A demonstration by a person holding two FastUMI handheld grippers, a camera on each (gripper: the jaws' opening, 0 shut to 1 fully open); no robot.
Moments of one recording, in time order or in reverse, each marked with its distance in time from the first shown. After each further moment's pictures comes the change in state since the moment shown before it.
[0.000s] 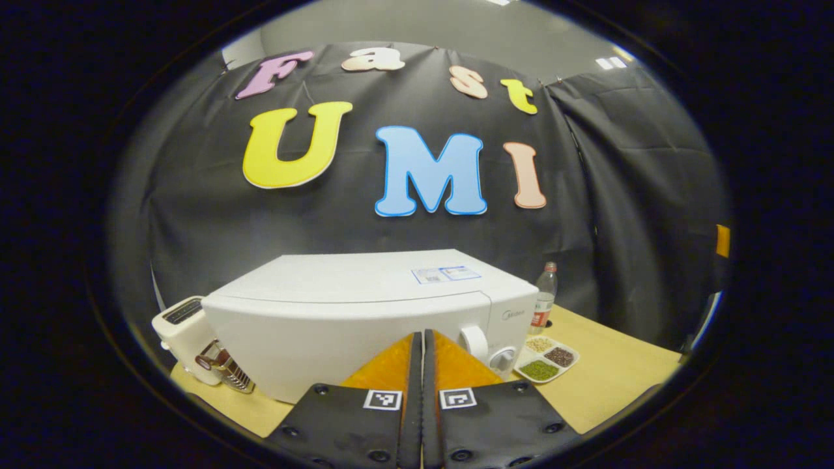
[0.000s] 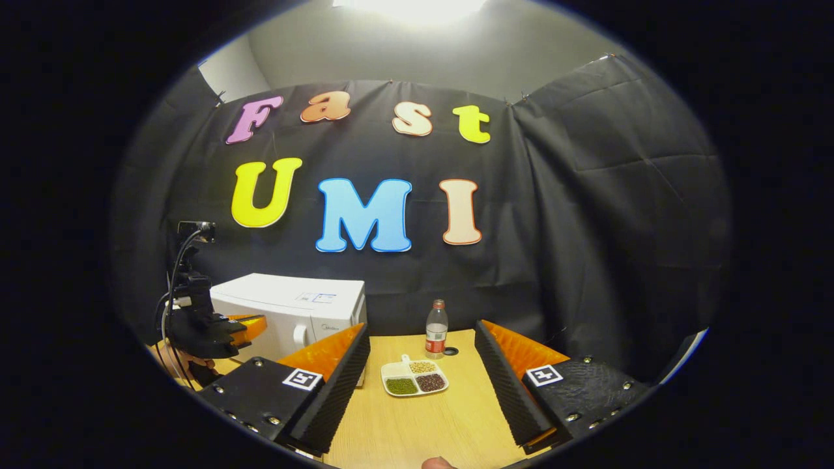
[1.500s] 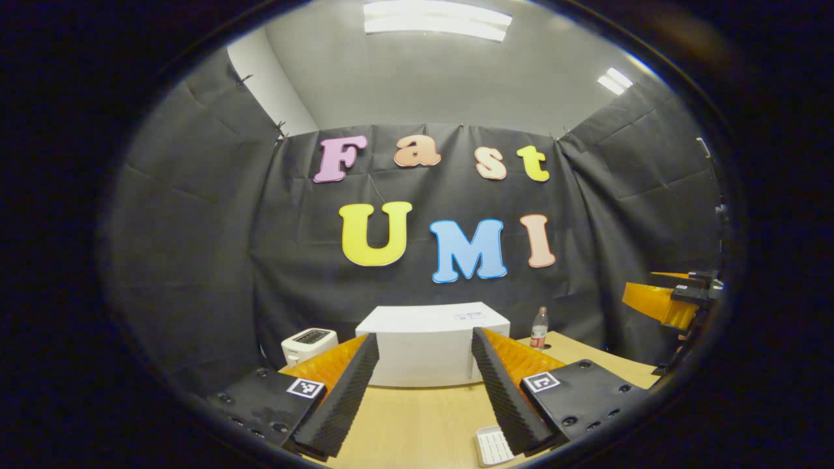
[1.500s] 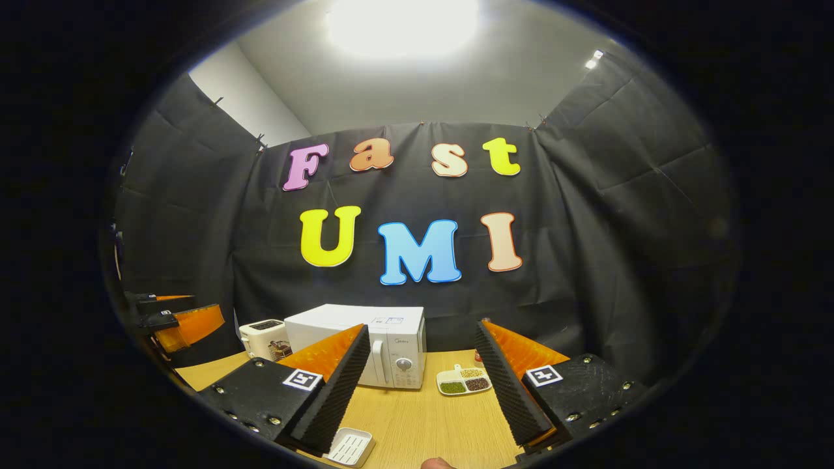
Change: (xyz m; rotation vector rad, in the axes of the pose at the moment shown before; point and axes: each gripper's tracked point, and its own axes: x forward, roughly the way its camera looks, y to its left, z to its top) left arm -0.344 -0.001 0.090 0.049 -0.222 0.251; right arm -0.124 0.041 0.039 0.061 -0.141 0.194
